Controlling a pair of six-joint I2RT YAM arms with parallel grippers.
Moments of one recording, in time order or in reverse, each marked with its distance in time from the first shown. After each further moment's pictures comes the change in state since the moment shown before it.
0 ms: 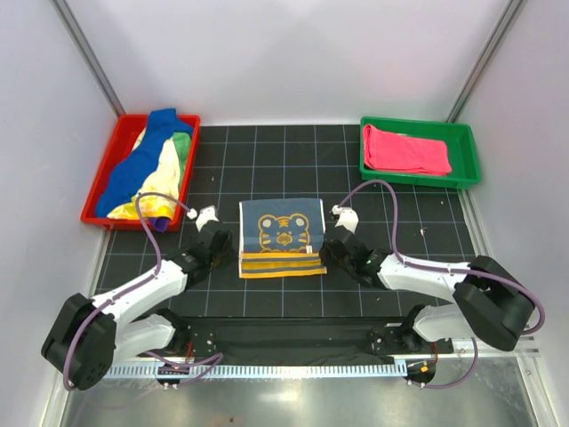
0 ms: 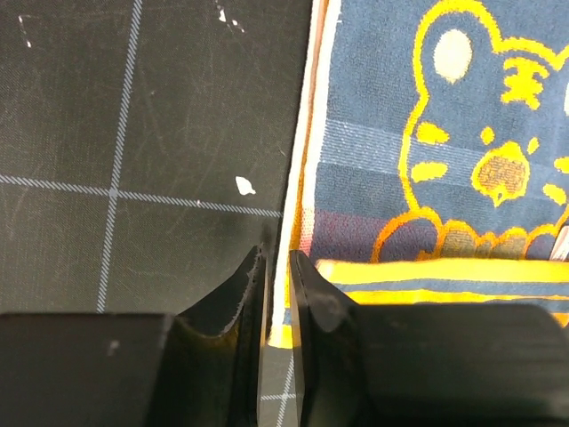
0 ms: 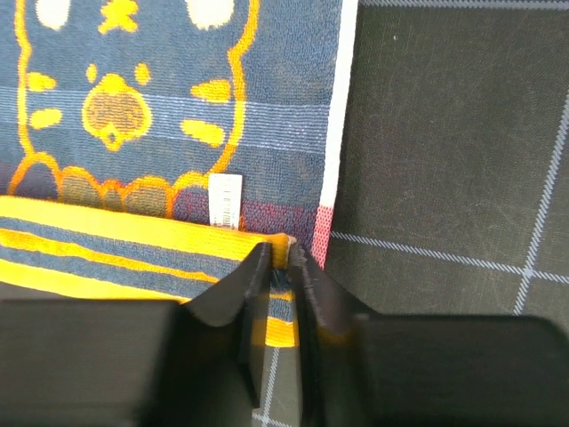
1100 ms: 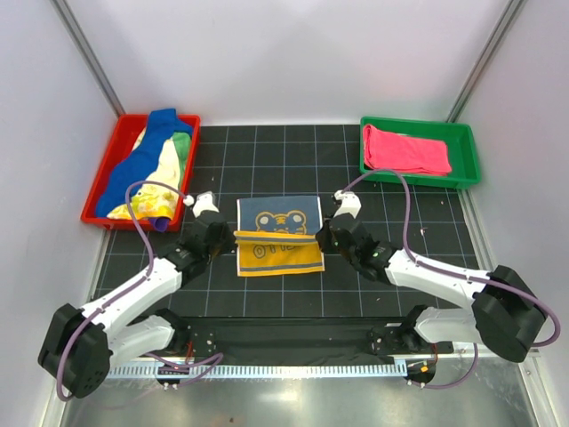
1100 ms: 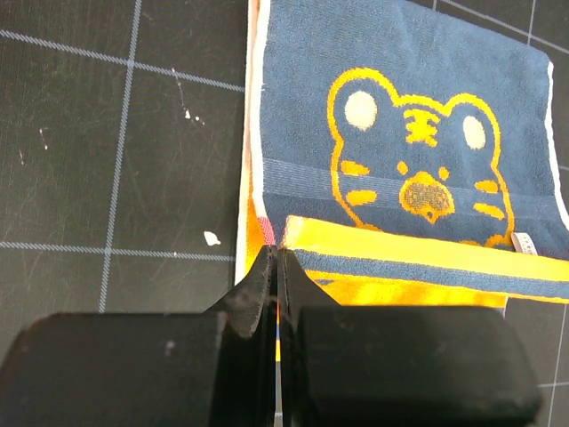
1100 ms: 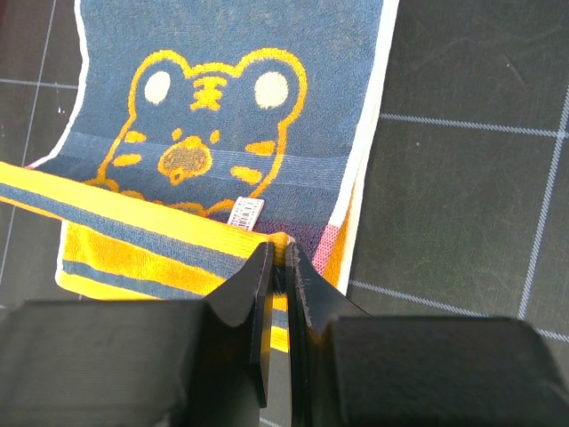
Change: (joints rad) left arm 0.017 -0.050 0.089 0.006 -0.028 0.076; right arm -0.033 -0.090 0.089 -0.013 -0.013 -0.066
